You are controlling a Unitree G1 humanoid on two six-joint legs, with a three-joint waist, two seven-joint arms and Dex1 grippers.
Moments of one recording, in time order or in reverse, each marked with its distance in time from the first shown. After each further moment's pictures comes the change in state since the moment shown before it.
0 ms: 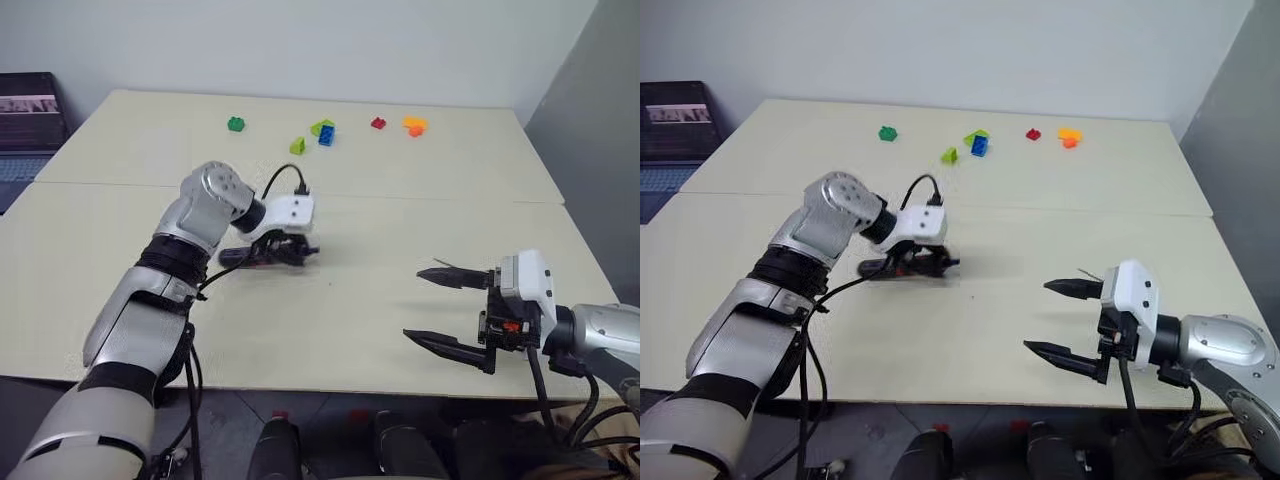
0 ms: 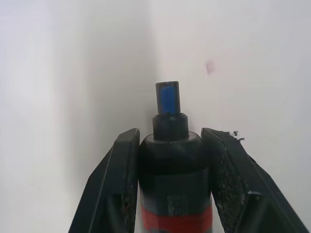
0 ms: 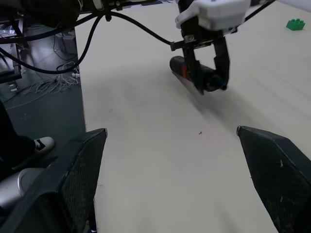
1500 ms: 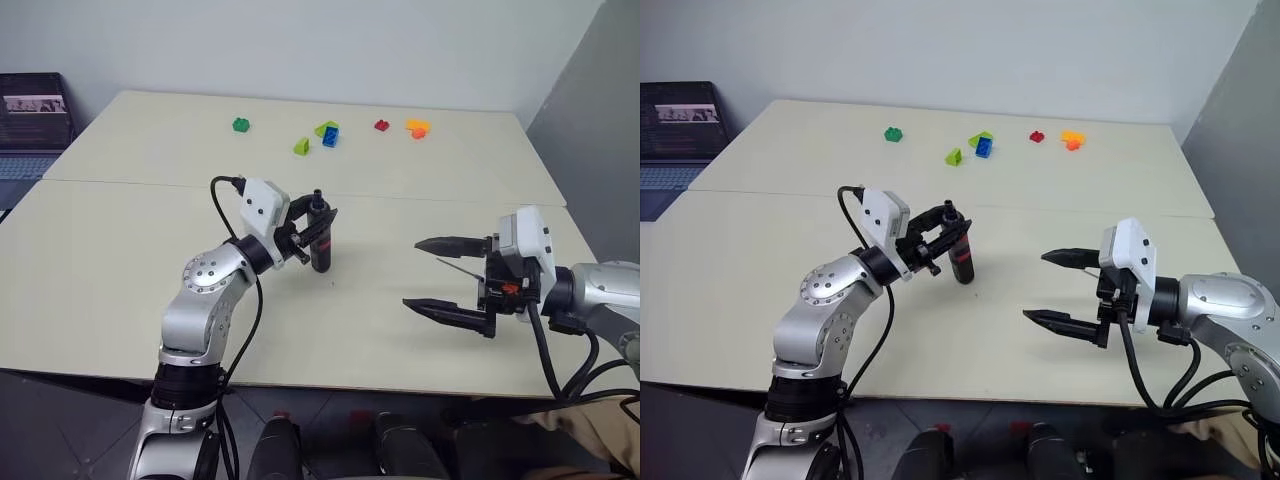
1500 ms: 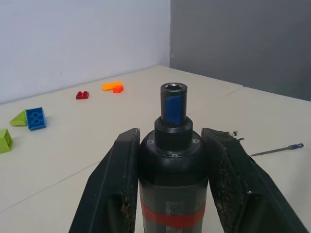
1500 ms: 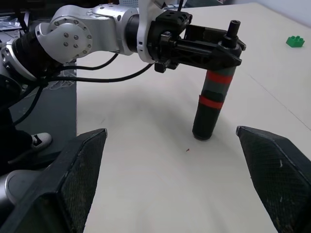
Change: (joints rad) left arm 0.659 -0.234 0.342 -0.845 -0.407 0.286 0.846; right arm -0.230 -0.050 0.070 0.135 -0.006 0.047 0.052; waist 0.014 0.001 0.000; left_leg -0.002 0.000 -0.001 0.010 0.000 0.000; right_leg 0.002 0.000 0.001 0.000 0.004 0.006
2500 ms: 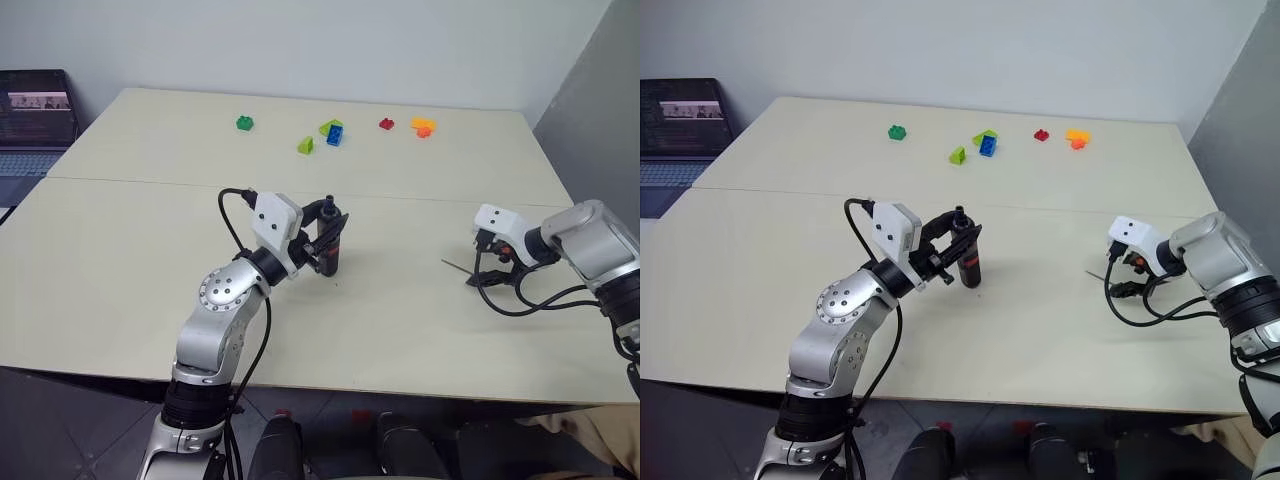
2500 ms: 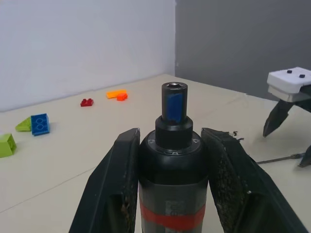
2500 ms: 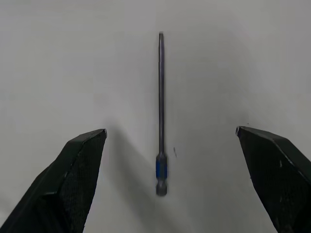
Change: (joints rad) left arm 0.066 -0.049 -0.088 -0.041 0.025 -0.107 0.110; right arm -0.599 -0.031 0.642 0.999 -0.831 -0.016 0.342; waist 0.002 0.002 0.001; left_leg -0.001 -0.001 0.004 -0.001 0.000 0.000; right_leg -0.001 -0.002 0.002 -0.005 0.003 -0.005
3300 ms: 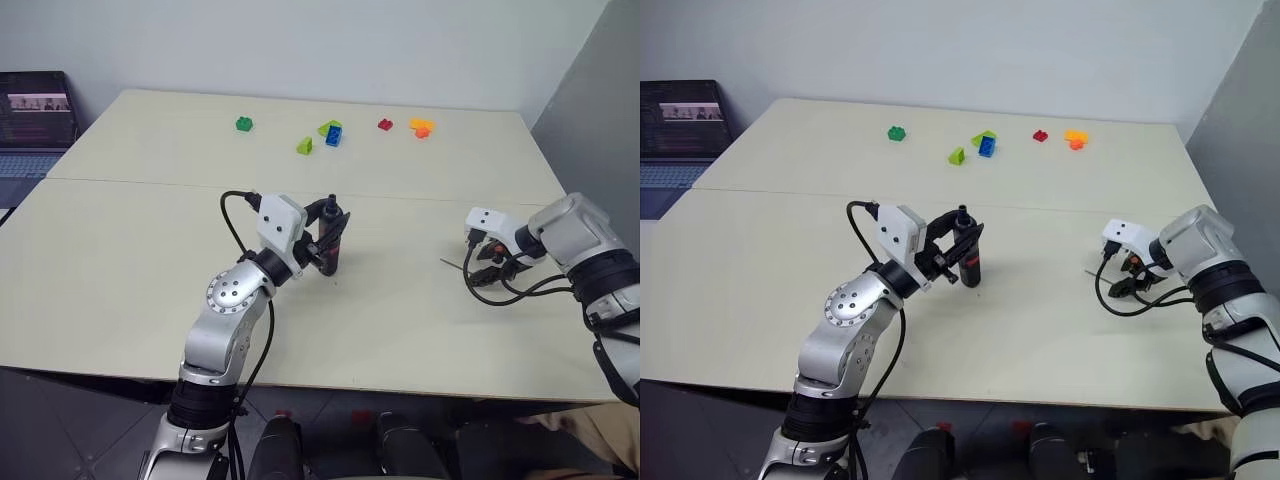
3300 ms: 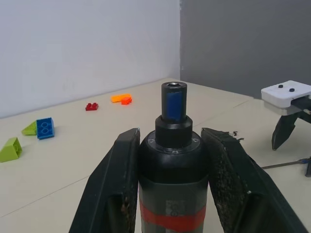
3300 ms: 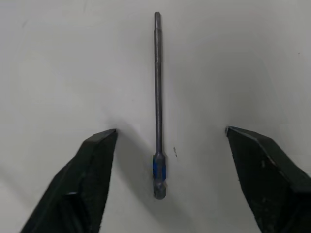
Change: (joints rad) left arm 0.000 -0.012 -0.023 0.028 0.017 -0.049 0.038; right arm -0.126 0.135 0.021 0.285 -0.171 -0.078 0.114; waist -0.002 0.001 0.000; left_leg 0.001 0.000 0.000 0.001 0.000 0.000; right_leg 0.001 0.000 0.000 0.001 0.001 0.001
